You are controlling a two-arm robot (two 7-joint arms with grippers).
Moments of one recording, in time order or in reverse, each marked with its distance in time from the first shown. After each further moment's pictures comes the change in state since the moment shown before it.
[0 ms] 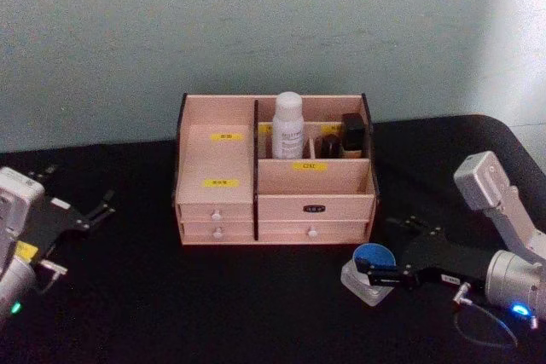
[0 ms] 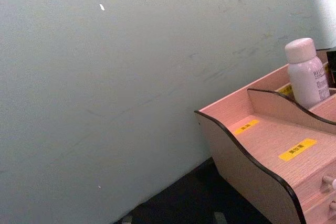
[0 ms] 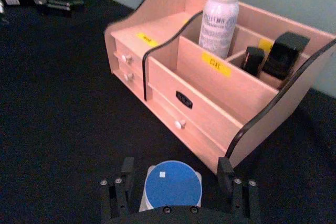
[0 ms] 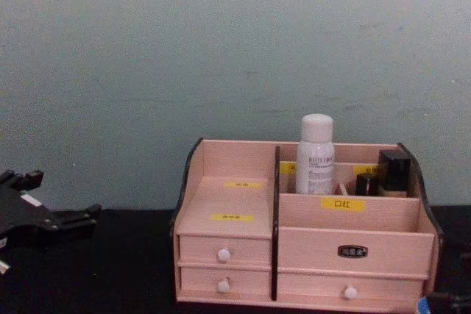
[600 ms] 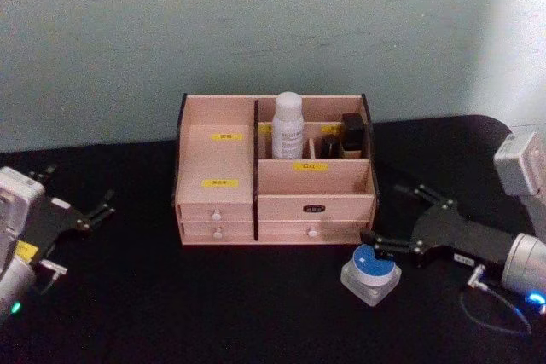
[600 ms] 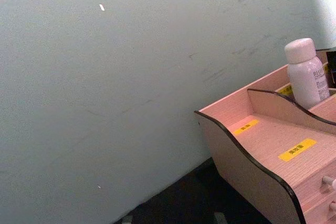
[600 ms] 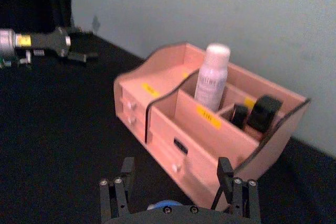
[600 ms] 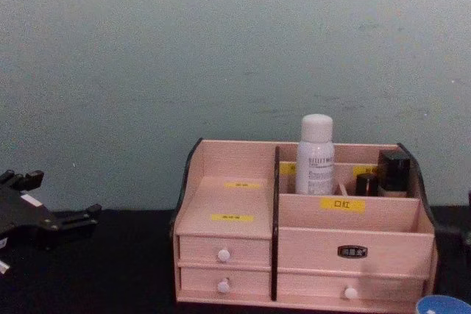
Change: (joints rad) left arm 0.000 0.000 0.000 0.000 0.000 0.000 0.000; right arm -0.062 -0.016 0.101 -0.070 0.014 -0.114 0.038
